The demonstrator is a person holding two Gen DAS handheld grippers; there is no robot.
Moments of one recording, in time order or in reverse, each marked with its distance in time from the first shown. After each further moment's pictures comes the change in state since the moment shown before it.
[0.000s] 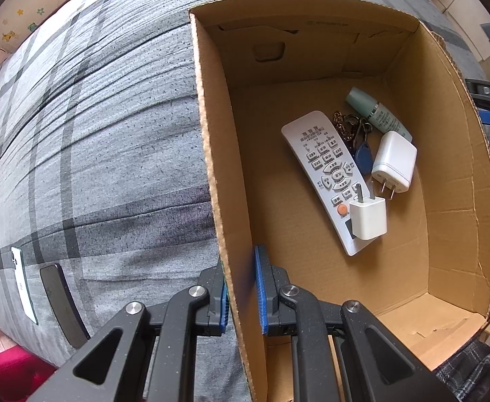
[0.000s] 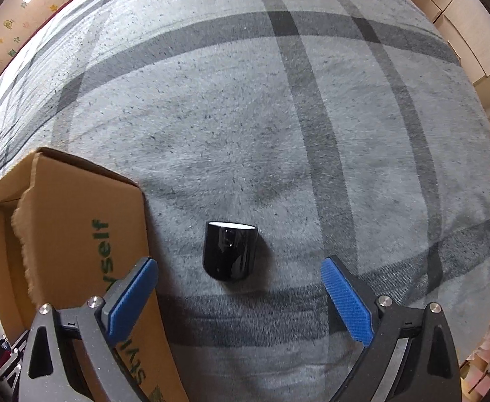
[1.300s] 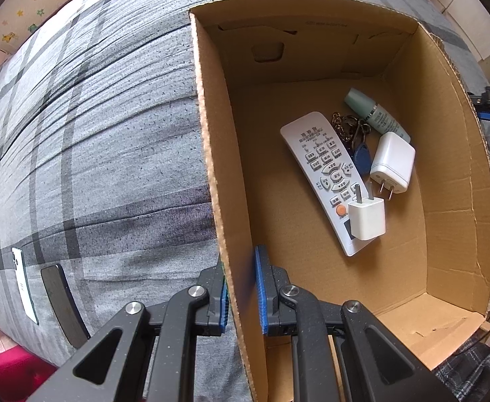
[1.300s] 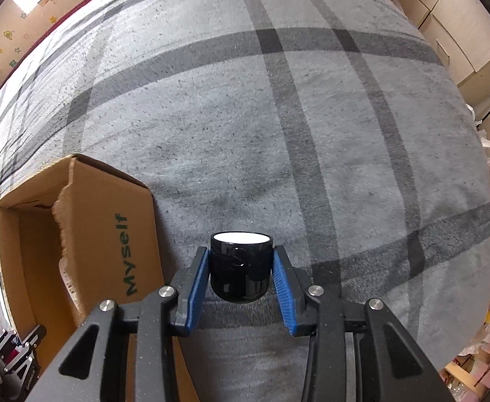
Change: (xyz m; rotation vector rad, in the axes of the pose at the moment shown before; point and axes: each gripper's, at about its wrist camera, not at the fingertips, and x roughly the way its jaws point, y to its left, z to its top) left arm -0.004 -0.002 0.001 -0.005 -0.001 0.003; right arm -0.039 -0.001 -0.015 0.023 -0.044 0.003
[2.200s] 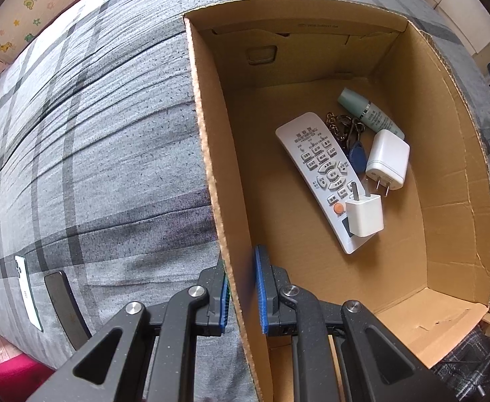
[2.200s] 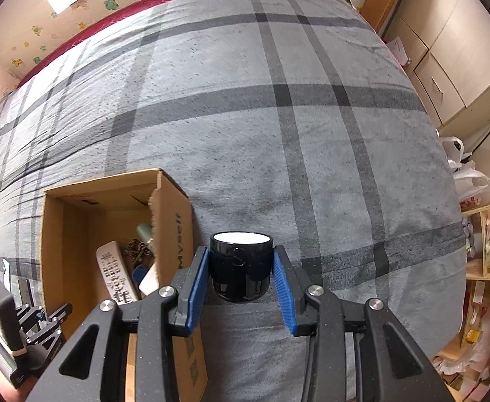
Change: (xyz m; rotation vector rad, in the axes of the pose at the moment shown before) left arm -0.007 -0.005 -0.002 0.028 -0.021 0.000; right arm -0.095 0.023 -0.019 -0.079 -0.115 -0.011
